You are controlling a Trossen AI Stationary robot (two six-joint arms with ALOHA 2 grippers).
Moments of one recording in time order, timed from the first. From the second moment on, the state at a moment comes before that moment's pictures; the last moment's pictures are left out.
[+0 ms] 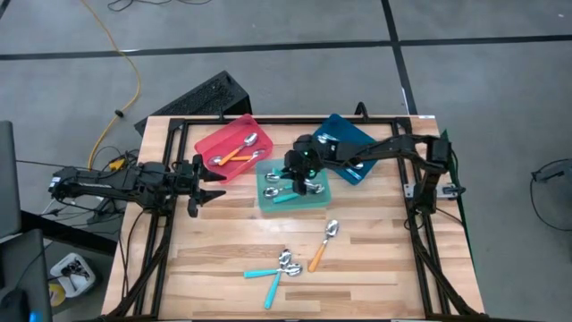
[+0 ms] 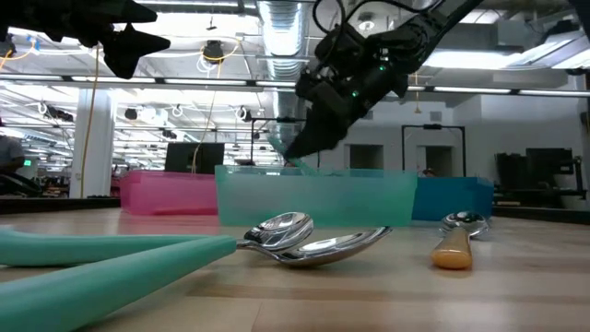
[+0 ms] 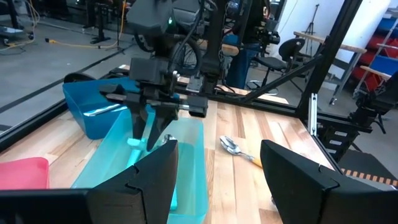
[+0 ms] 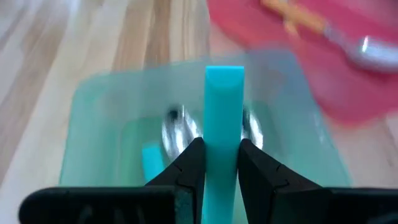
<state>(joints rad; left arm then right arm) -0.05 0.39 0.38 -0.12 -0.12 -0.22 -0.26 1.82 1.14 -0.01 -0.22 -0.09</state>
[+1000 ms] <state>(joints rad) -0.05 0.39 0.38 -0.12 -0.14 -0.22 -0.27 1.82 1.14 -0.01 -0.23 -0.09</state>
